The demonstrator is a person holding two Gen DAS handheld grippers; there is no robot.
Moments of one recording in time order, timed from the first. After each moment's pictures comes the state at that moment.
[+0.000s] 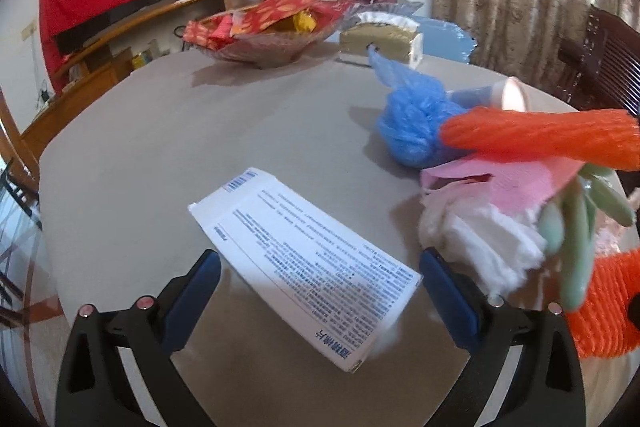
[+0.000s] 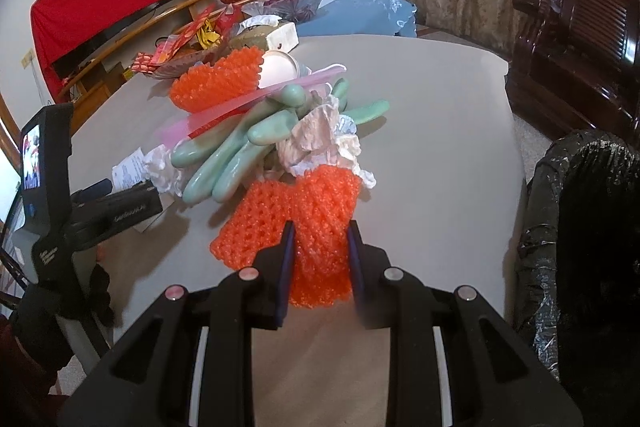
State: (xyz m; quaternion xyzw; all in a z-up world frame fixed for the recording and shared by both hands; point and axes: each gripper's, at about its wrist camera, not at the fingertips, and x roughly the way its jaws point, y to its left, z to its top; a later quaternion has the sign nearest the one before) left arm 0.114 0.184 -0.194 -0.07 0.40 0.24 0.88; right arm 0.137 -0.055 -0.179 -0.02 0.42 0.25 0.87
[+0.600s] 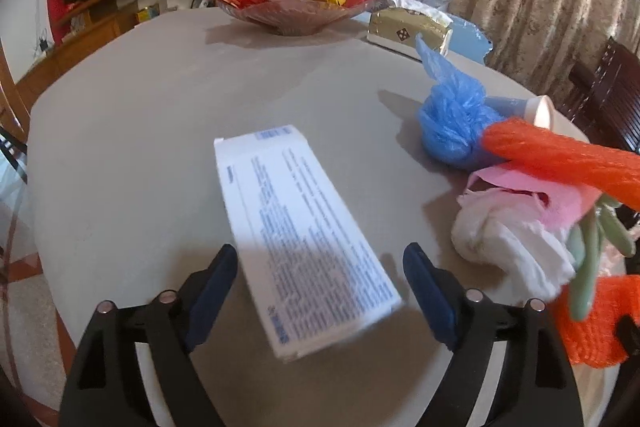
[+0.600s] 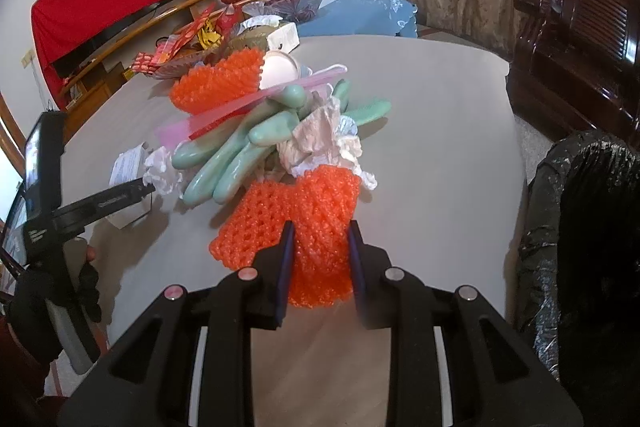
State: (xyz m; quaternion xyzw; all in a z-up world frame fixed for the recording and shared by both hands) left arm 0.107 0.218 -0.200 -0.14 0.43 0.23 0.86; right arm 0.140 -0.055 -0.174 -0.01 0.41 0.25 0.87
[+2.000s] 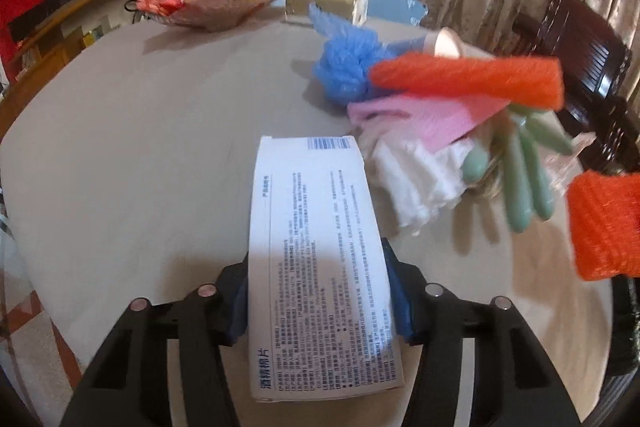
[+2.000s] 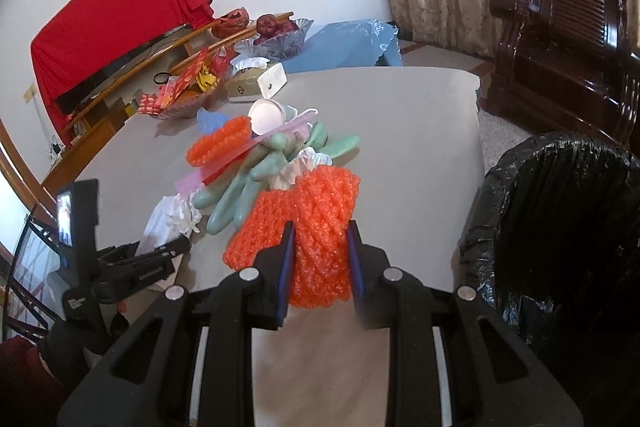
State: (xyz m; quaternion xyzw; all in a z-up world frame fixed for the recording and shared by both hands) left arm 0.080 0.160 -0.190 -0.09 0.44 0.14 0.88; right arm 0.120 -0.096 -0.135 0.03 0.38 0.24 0.89
